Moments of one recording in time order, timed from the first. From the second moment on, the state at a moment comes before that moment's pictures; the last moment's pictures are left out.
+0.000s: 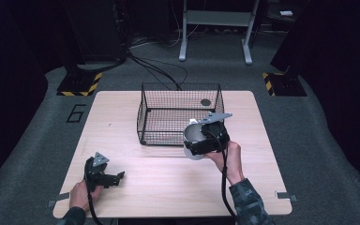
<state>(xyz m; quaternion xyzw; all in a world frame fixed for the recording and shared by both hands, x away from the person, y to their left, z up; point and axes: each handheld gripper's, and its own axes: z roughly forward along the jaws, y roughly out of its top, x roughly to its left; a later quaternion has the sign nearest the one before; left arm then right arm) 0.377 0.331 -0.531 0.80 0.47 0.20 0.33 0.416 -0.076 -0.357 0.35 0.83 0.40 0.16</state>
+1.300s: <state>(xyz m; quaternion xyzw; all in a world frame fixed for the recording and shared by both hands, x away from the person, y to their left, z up) 0.377 0.331 -0.532 0.79 0.47 0.20 0.33 0.471 -0.071 -0.327 0.36 0.83 0.40 0.16</state>
